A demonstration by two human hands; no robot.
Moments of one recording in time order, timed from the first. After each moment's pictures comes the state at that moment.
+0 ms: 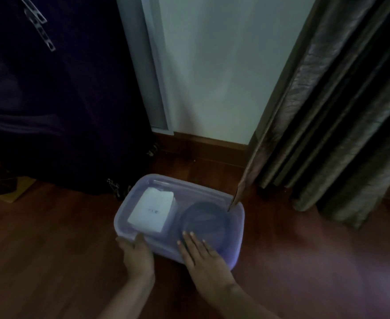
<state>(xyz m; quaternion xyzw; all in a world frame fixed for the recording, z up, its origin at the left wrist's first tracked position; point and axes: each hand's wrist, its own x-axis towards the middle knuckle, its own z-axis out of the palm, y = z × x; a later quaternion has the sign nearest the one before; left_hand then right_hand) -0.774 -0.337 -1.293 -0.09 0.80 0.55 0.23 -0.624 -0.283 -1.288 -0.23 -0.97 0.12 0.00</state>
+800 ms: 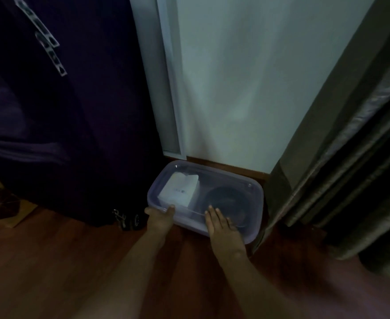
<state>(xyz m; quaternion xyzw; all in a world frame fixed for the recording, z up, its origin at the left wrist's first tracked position) -0.868 -0.203 -1.284 0.04 0.81 0.48 0.34 -0.706 -0.155 -1.284 -0.35 -0.93 0.04 -0.01</state>
